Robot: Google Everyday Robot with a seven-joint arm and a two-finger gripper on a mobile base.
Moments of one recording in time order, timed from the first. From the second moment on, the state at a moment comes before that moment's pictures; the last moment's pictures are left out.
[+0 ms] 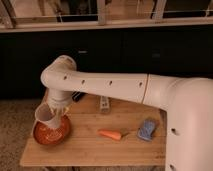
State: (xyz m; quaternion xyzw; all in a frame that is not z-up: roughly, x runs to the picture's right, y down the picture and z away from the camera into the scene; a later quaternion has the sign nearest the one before) arm -0.221 0.117 0.667 -0.10 -0.36 -0.72 0.58
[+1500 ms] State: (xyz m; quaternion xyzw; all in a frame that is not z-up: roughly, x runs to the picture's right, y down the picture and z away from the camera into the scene) arm -0.273 0.152 0.753 -0.11 -0.35 -0.81 0.47
